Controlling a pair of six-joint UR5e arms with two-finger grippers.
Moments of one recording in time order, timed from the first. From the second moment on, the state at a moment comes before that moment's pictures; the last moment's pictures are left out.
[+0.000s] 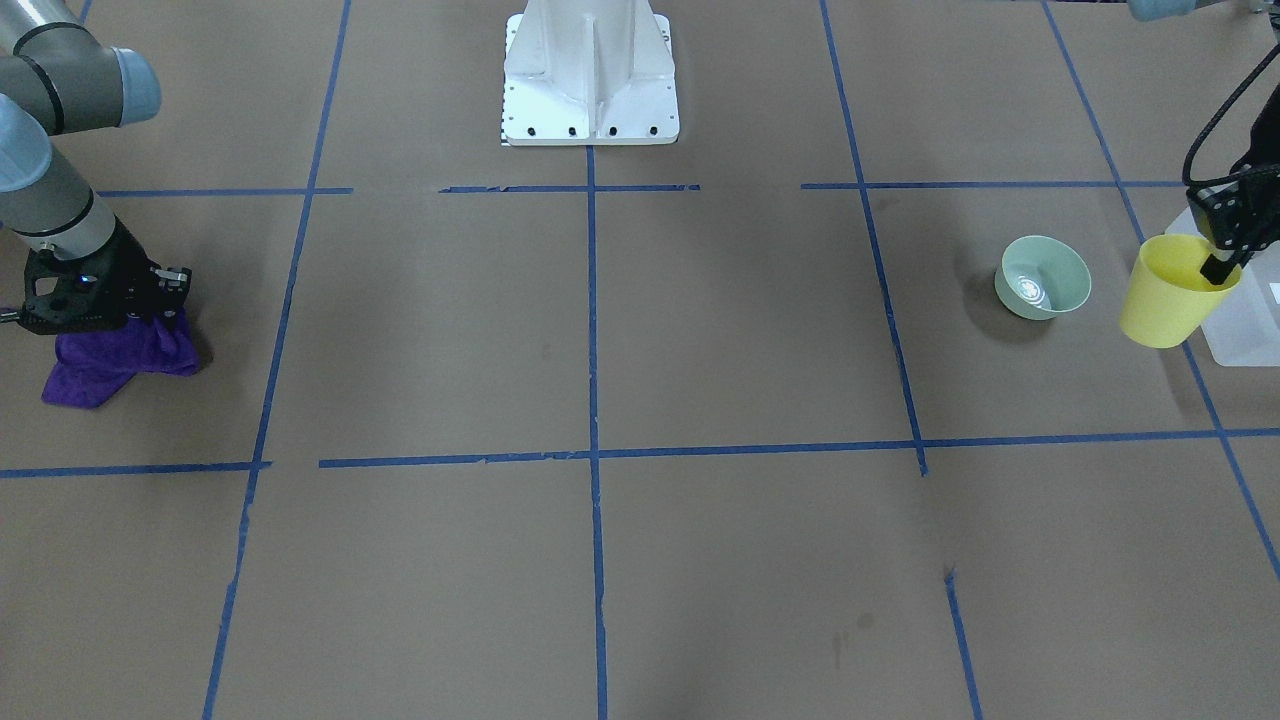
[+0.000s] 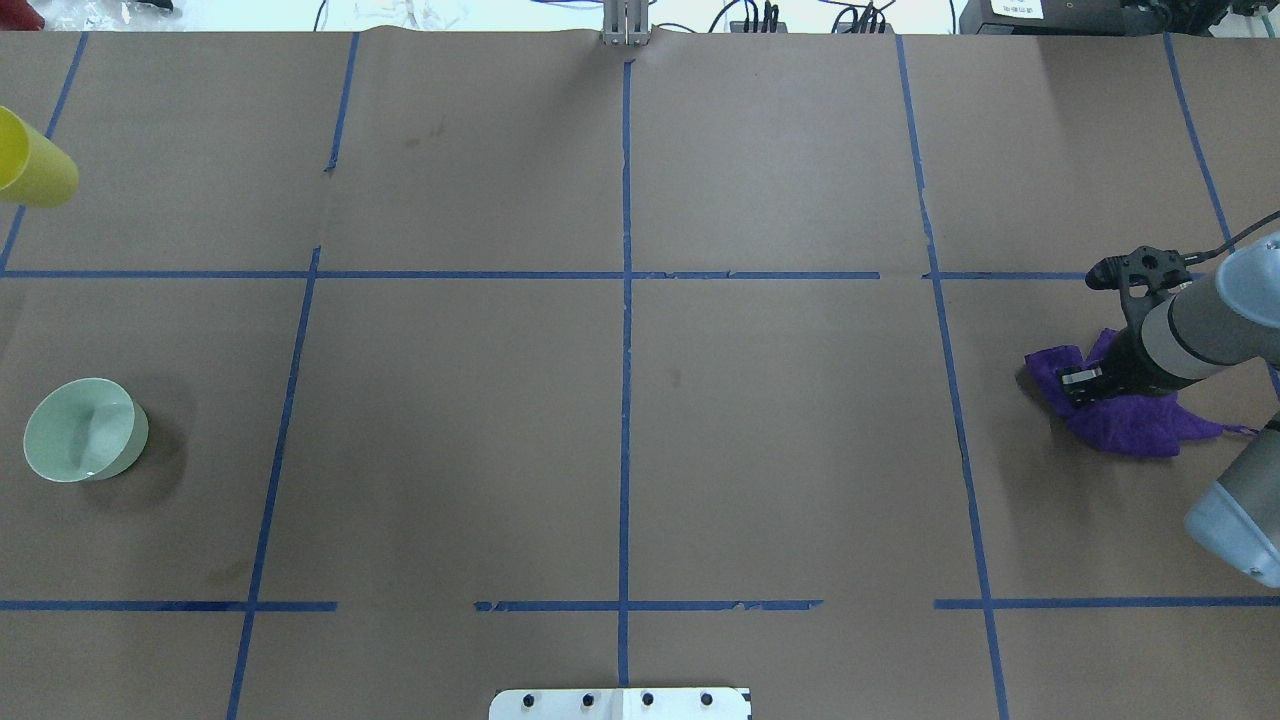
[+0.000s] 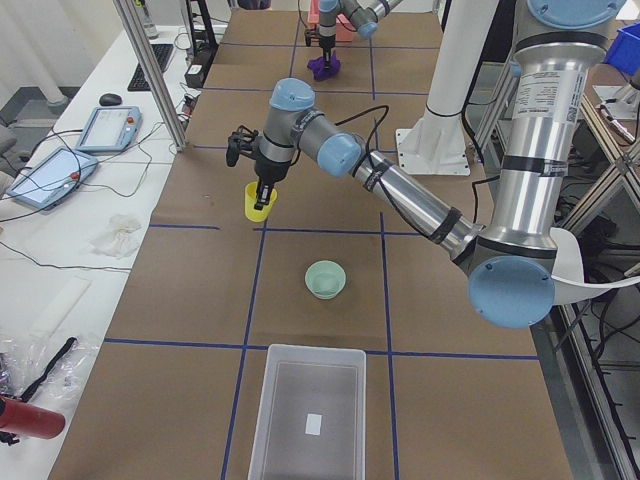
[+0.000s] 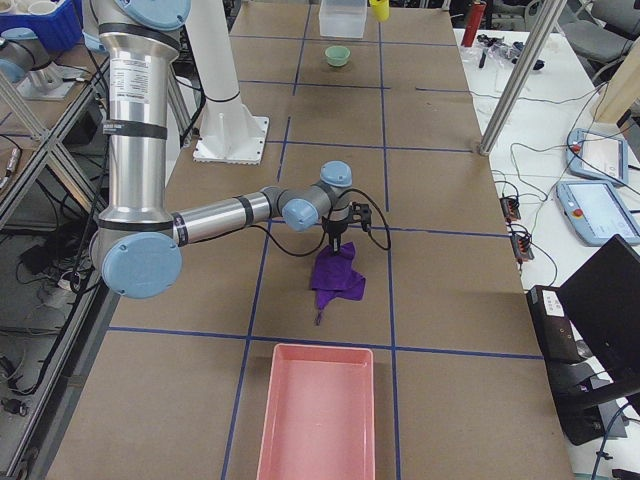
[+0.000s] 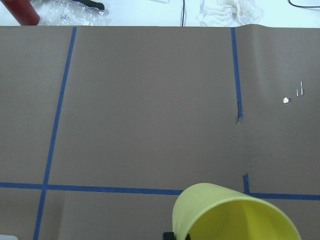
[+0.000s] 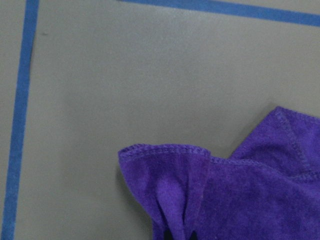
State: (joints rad) left arm -1.28 -1.66 -2.07 -1.60 -2.07 -0.59; right arm 0.85 -1.64 1.84 -1.23 2.05 0.80
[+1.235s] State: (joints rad) left arm -1.71 -1.51 -1.66 -1.55 -2.19 0.07; right arm 1.48 -1.63 2.02 -1.66 2.38 0.29
